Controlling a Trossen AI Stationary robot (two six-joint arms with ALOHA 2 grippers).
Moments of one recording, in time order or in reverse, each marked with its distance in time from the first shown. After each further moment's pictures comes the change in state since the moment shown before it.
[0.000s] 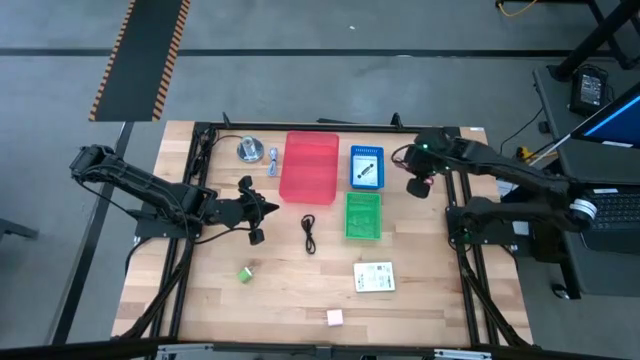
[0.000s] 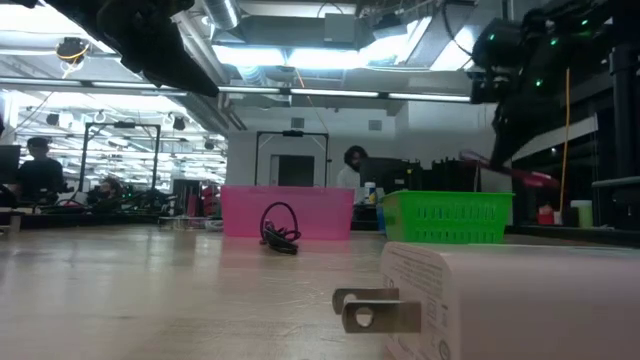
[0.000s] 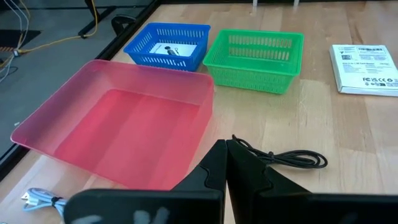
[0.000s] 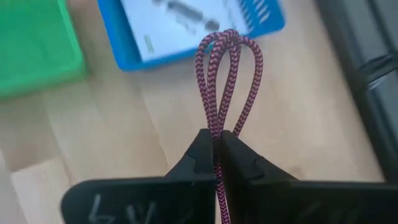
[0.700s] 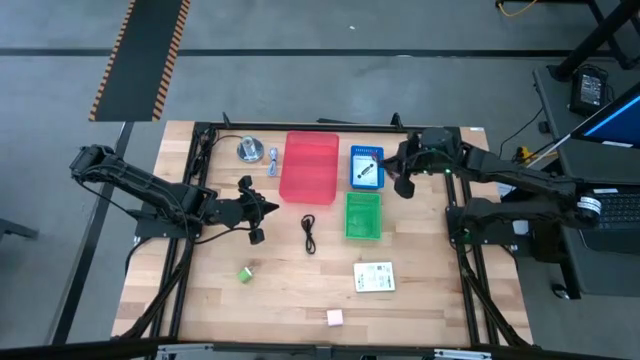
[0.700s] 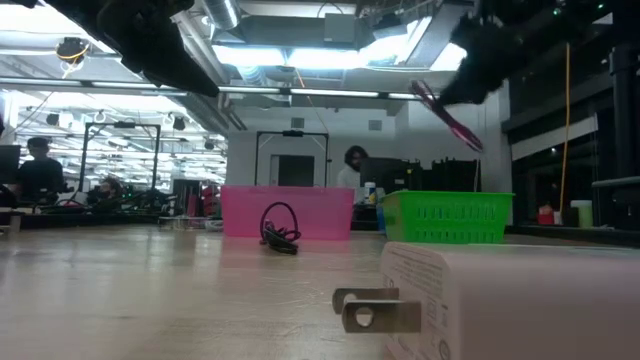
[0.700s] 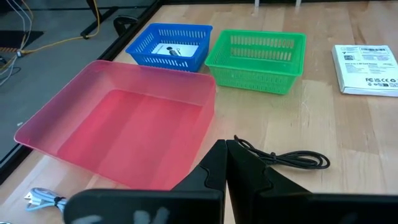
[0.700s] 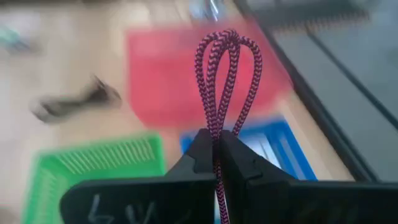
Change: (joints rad) left arm 0.000 0.000 0.000 0.000 -0.008 0.001; right arm 0.183 -0.057 0.001 0.438 -0.167 0.160
